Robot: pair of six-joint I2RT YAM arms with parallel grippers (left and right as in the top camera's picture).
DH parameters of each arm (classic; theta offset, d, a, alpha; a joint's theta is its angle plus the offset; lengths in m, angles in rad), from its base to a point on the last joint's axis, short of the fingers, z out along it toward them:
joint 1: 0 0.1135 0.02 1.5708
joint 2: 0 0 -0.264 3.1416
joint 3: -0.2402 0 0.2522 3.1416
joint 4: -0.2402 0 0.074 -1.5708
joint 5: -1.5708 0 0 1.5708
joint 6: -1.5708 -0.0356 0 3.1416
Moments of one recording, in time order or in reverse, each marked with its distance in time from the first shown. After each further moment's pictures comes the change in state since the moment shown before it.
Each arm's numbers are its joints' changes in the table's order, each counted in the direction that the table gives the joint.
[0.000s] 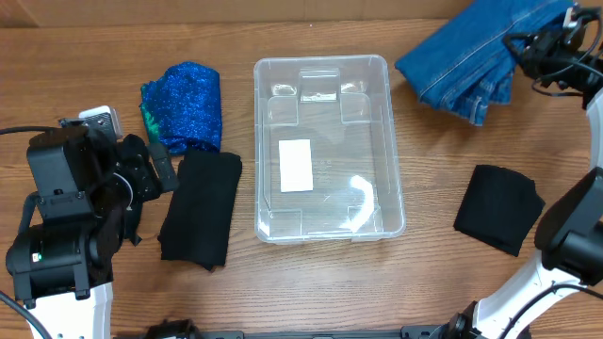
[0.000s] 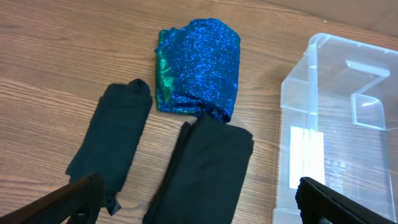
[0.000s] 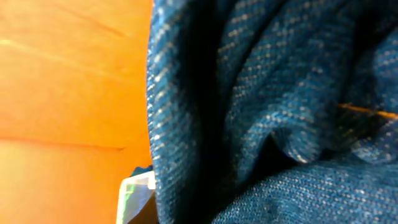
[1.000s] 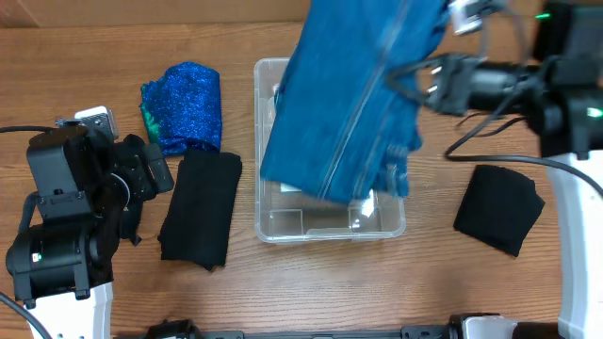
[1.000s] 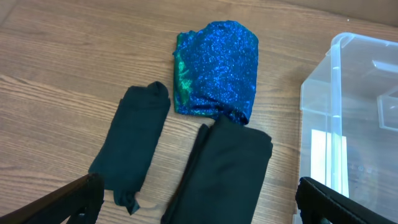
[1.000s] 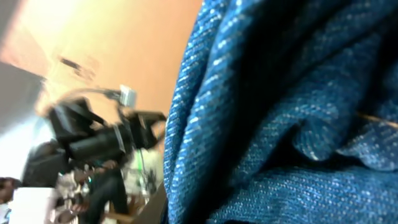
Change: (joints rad) left arm 0.000 0.000 0.000 0.000 0.068 -0.027; right arm 0.512 0.533 -0.031 -0.538 0.151 0.208
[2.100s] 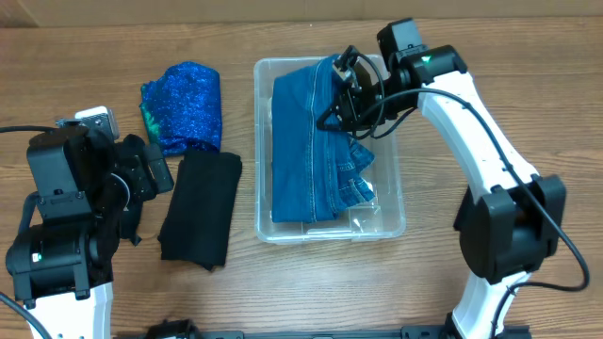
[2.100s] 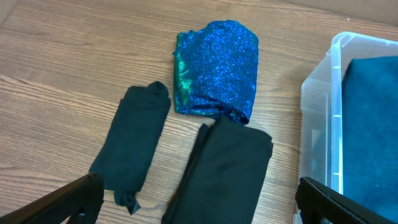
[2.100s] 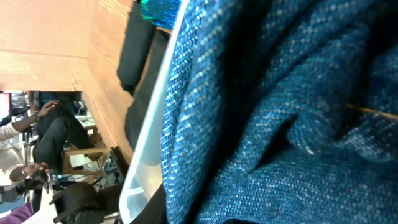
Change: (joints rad) left arm 0.000 0.000 0.000 -0.001 0.000 -0.003; right arm 0.230 -0.497 0.005 -0.069 -0.298 0.230
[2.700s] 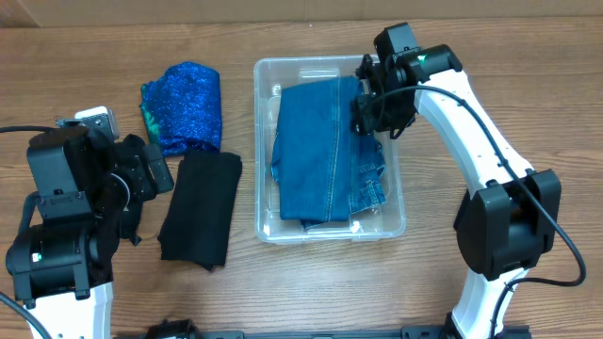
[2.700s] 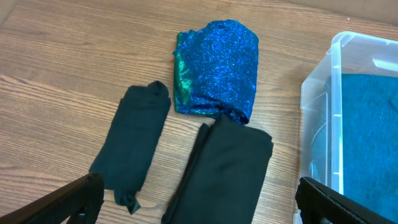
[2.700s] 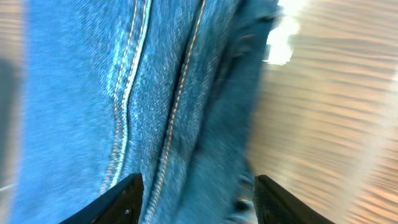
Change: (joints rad) left arm 0.000 0.000 0.000 -0.001 0.000 0.000; right arm 0.001 -0.024 -0.017 -0.080 -0.660 -0.070
